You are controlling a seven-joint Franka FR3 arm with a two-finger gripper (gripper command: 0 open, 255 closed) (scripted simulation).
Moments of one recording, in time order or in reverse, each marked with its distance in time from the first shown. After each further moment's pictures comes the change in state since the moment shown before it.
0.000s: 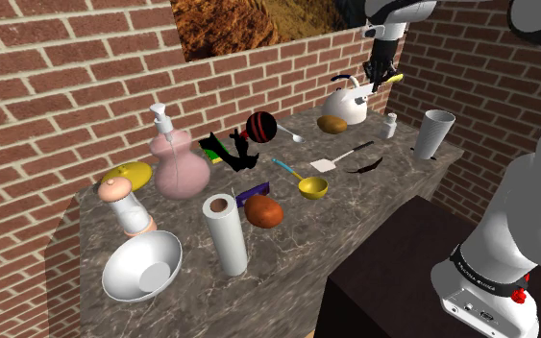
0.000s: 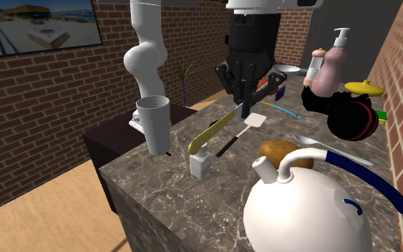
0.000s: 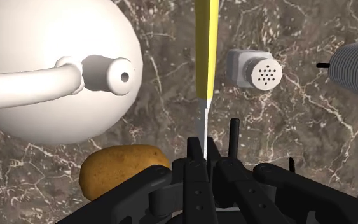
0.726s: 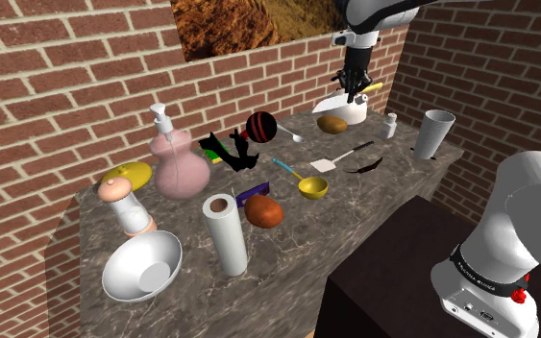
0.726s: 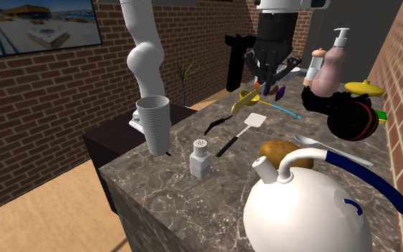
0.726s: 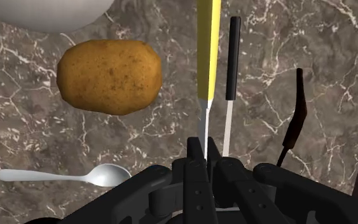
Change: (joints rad) arm 0.158 -0.193 0.135 -0.167 -0.143 0.038 0.335
